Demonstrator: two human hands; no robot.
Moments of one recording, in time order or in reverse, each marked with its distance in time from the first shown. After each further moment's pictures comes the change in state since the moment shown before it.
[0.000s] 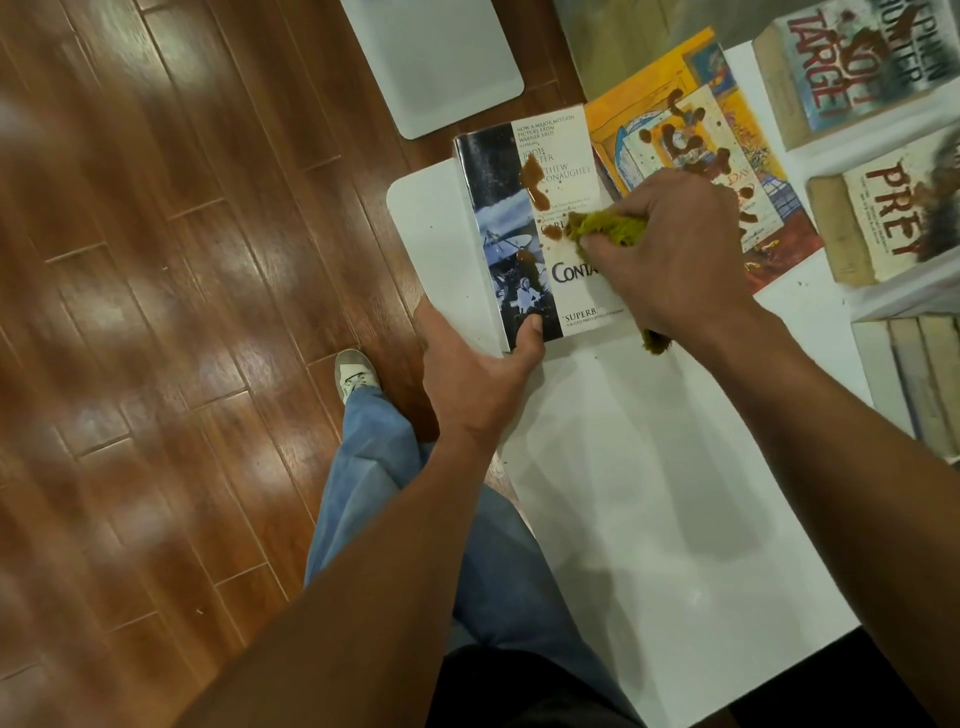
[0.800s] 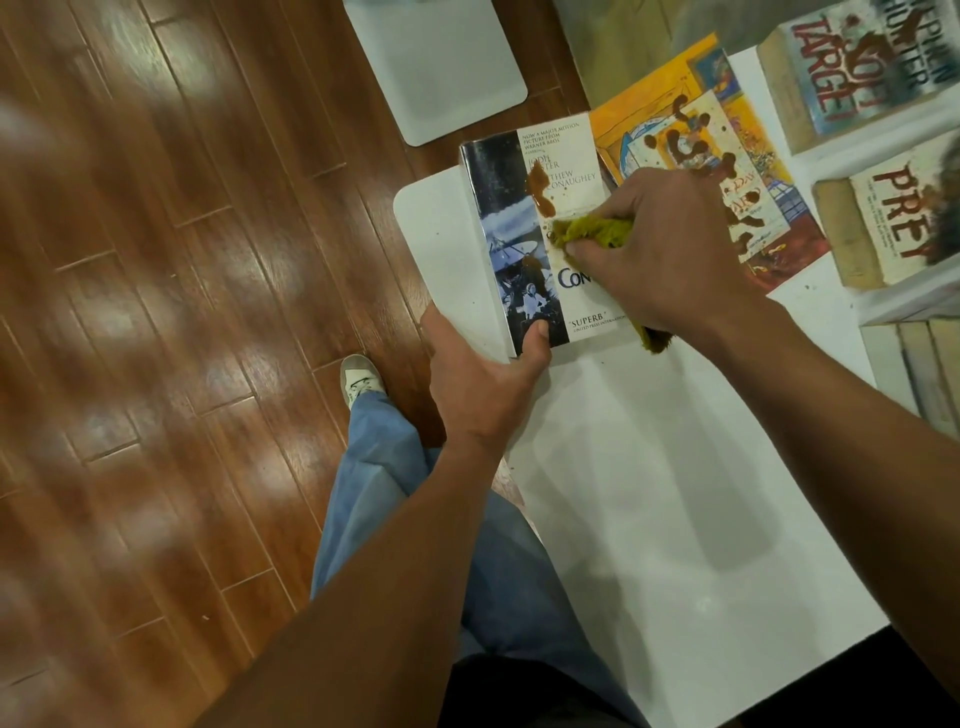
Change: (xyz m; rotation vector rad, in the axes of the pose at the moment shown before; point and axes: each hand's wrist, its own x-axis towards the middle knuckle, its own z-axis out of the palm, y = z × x) left_hand -0.002 0.003 -0.001 -0.010 0.005 0.002; right_hand 0.014 -0.005 0.000 0.024 -0.039 -0.033
